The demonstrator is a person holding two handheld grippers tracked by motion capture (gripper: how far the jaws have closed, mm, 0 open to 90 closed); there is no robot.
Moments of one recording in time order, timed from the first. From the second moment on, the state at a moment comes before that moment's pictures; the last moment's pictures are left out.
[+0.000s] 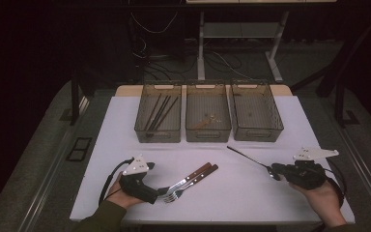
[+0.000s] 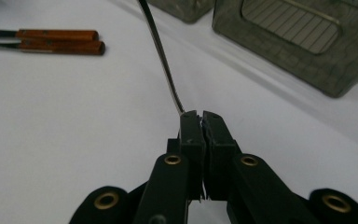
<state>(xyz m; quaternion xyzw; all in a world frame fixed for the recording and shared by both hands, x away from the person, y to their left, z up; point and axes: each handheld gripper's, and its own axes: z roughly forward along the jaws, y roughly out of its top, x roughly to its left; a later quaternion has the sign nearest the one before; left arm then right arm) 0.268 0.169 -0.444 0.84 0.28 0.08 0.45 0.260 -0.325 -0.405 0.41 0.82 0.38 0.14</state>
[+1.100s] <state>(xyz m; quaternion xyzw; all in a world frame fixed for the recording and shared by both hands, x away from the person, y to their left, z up) 0.268 0.165 -0.444 0.85 0.27 0.08 0.45 0.335 -0.265 -0.361 0.43 0.78 0.41 0.19</state>
